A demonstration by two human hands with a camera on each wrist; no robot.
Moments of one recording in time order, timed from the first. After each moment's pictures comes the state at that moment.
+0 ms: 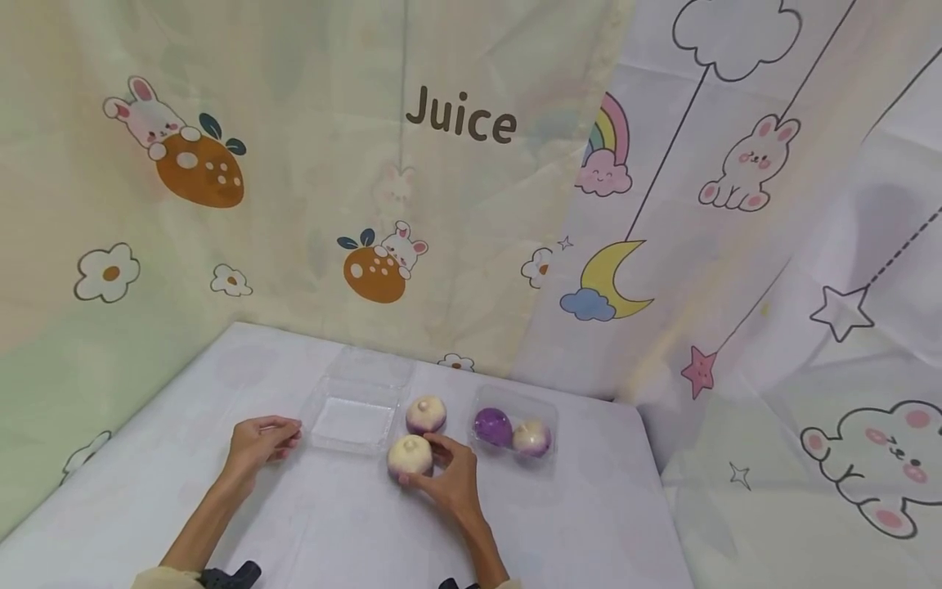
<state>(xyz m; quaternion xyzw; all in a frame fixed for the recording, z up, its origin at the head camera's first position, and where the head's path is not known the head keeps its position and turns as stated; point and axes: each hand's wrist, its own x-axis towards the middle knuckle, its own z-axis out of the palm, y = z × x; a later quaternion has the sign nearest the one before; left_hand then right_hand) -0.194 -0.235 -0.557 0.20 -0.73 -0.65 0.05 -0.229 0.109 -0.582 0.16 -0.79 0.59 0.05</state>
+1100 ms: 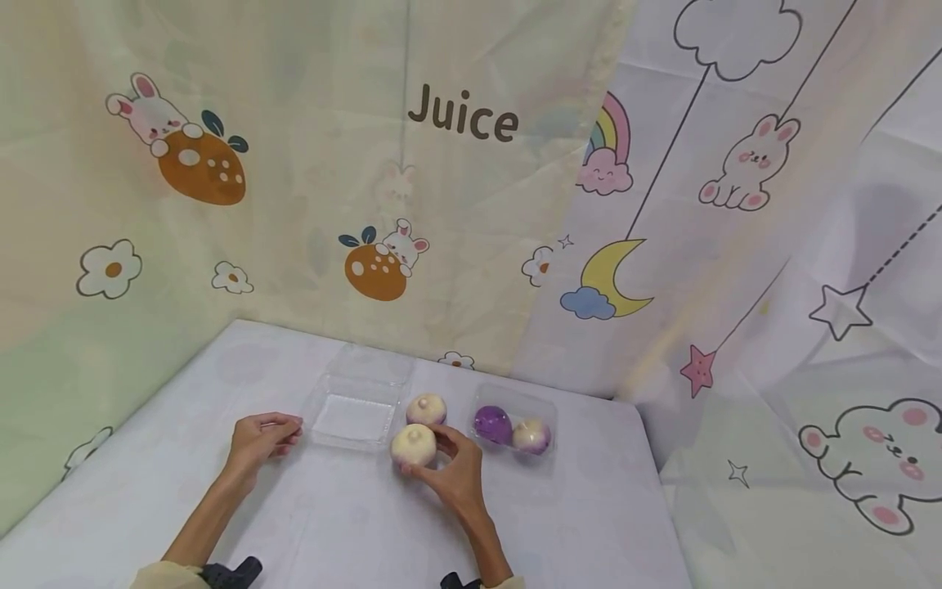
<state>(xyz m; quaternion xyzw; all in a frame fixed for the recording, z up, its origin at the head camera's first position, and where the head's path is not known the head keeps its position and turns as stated) -0.193 -0.234 -0.559 0.20 -0.73 -0.65 0.06 -0.222 0.110 -0.563 0.15 -0.78 0.60 0.06</state>
